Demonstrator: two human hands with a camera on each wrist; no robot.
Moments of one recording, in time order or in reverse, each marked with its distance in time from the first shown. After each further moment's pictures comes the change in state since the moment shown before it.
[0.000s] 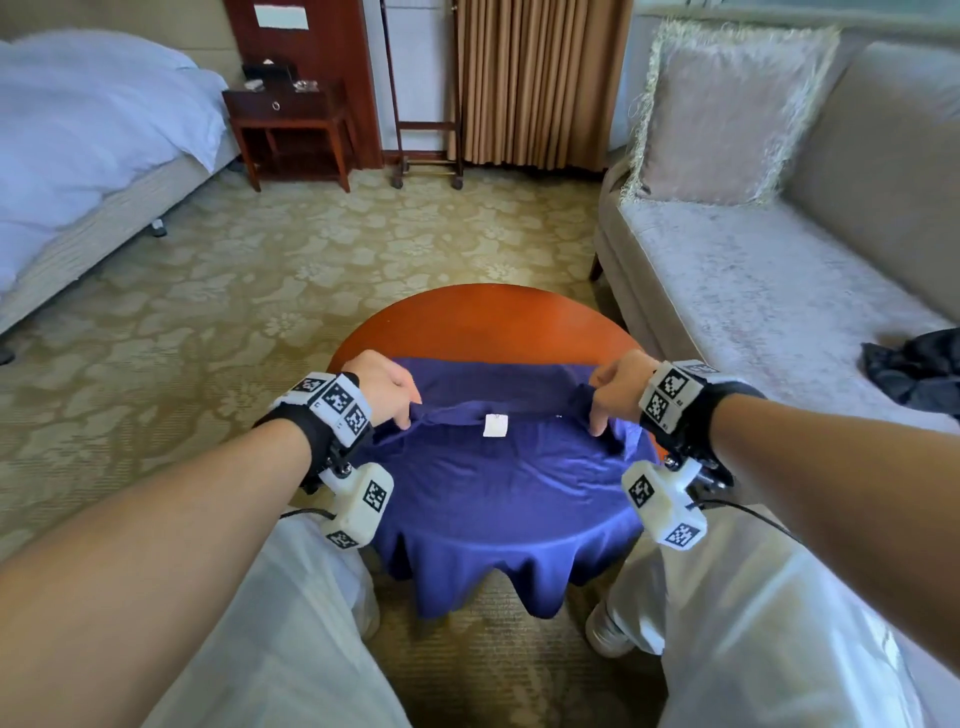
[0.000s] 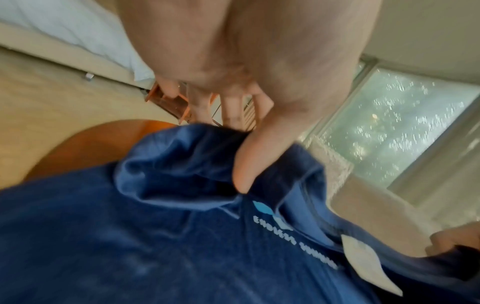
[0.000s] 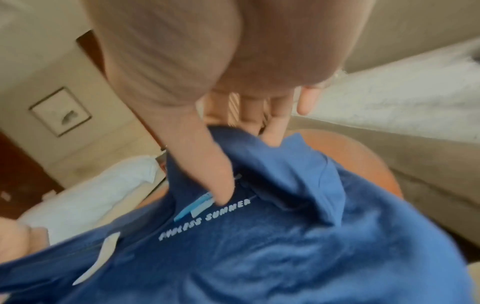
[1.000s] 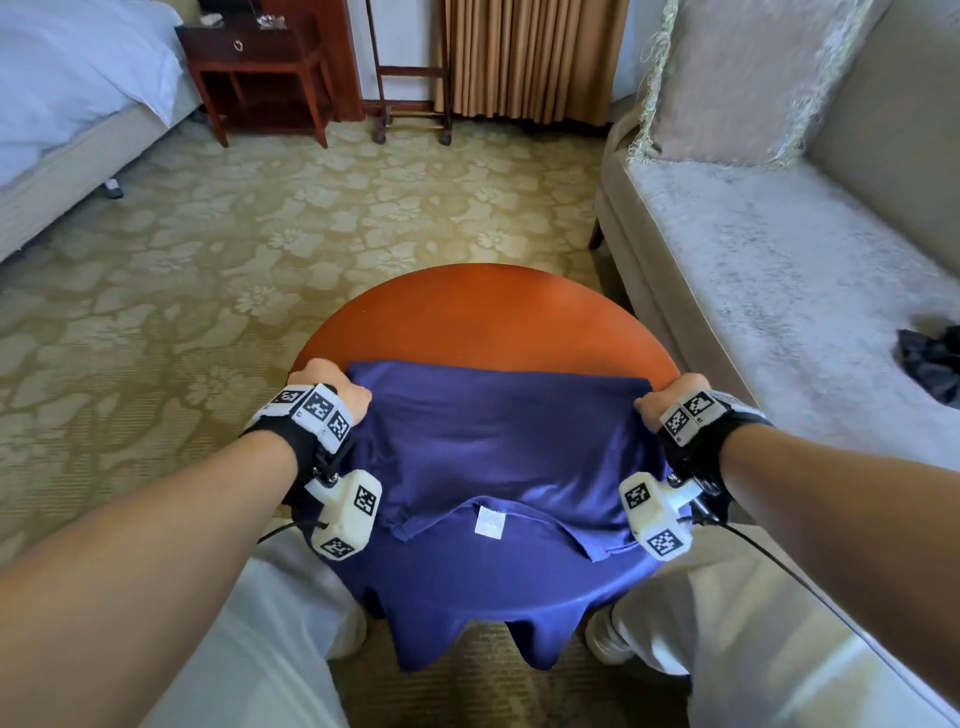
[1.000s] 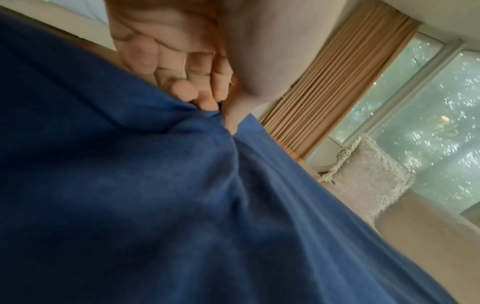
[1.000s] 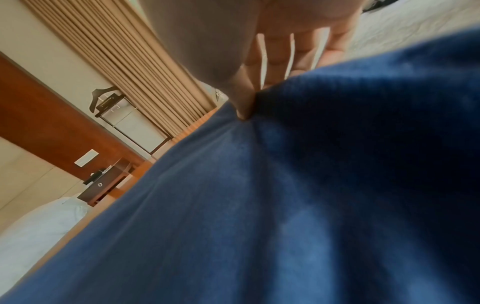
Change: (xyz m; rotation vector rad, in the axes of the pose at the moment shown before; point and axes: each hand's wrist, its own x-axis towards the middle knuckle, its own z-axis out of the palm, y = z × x) left_hand 0.095 -0.045 0.018 0.077 0.221 -0.402; right_hand 0.106 0.058 0.036 0.275 0.206 0.479
